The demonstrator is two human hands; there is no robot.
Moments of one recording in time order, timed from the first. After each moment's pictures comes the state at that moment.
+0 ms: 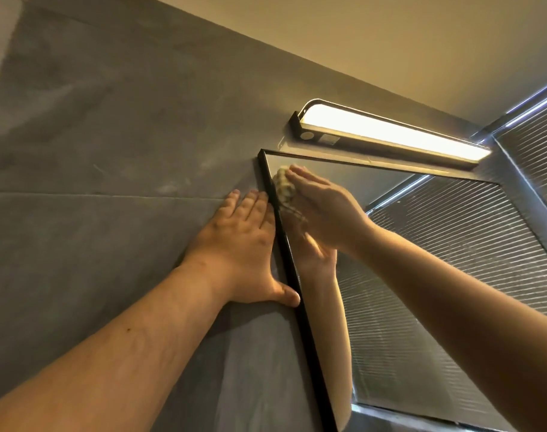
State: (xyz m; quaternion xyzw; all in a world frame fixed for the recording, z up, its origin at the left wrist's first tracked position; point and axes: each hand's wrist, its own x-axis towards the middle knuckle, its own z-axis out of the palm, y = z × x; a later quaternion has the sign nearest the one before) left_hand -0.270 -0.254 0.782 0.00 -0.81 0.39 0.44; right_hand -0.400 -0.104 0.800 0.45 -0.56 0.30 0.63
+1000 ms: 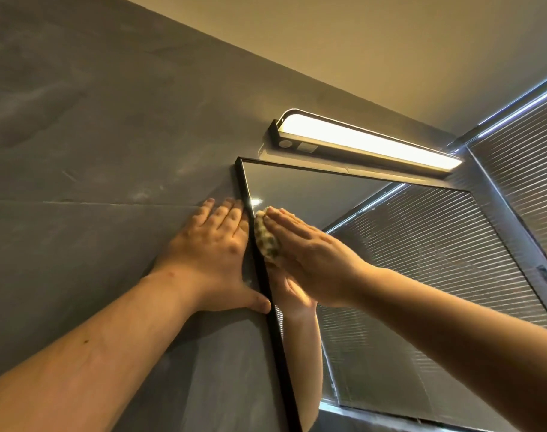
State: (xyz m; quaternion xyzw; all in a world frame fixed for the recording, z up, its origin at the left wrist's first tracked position) left_hand -0.265 -0.250 0.779 0.03 -0.82 0.37 0.44; right_hand -0.388 -0.086 0.738 0.46 -0.63 0.13 0.62
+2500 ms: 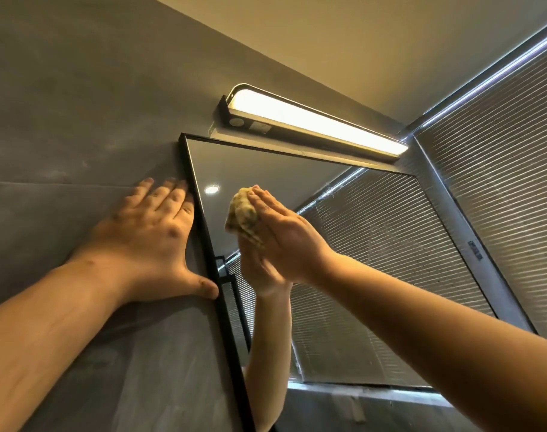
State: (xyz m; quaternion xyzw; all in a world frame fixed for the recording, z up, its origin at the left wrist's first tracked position) left_hand -0.264 -0.247 0.779 0.04 -0.81 0.41 0.42; right_hand -0.429 -0.077 0.731 0.42 -0.62 0.29 0.60
